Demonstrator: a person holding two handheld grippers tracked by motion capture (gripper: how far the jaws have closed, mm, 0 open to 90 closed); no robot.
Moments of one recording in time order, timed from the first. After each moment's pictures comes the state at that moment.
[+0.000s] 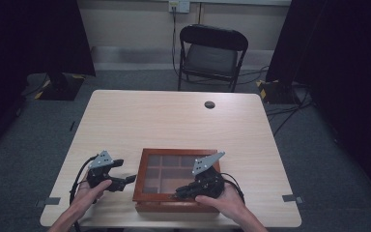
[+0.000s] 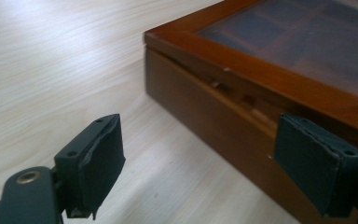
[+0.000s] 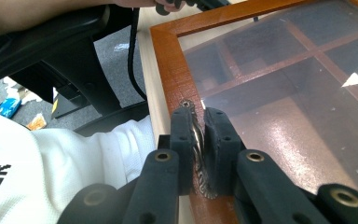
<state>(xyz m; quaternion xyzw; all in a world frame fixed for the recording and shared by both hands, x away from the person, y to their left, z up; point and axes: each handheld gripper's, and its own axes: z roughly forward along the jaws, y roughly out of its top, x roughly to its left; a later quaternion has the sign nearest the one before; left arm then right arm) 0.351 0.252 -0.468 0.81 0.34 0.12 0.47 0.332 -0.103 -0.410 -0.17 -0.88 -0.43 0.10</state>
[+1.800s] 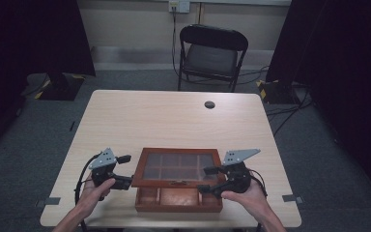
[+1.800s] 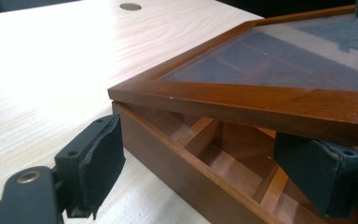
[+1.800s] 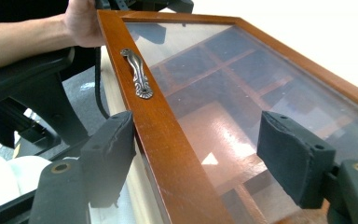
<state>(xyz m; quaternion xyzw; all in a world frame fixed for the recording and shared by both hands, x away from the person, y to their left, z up) 0.349 0.235 -0.450 0.79 0.31 0.13 0.52 0.335 -0.169 -0.393 -0.24 -0.84 -0.49 0.02</state>
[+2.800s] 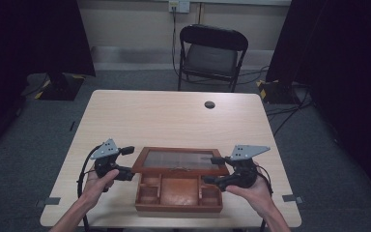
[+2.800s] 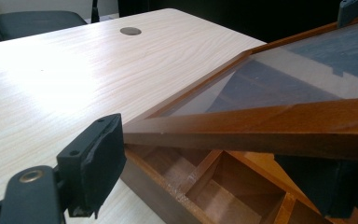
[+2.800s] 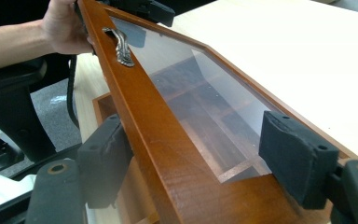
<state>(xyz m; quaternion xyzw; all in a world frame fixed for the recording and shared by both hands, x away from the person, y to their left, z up) 0.366 0.226 -0.429 0.78 0.30 0.13 0.54 0.342 -0.182 -0.382 -0.24 -0.82 -0.51 -0.04</state>
